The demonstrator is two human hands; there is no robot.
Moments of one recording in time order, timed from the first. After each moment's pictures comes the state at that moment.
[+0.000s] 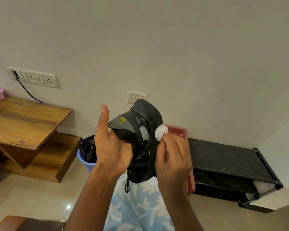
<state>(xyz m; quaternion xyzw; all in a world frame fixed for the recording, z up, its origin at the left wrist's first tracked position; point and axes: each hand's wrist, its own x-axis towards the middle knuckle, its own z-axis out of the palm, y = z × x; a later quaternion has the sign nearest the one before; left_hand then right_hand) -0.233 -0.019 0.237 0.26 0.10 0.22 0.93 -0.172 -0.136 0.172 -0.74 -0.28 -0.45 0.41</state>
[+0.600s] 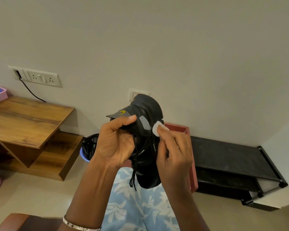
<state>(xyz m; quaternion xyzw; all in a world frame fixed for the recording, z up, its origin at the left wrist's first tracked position) -0.226 -0.003 0.237 0.27 0.05 0.15 0.95 -0.165 -0.137 0.172 -0.74 -0.33 -0.40 0.44</state>
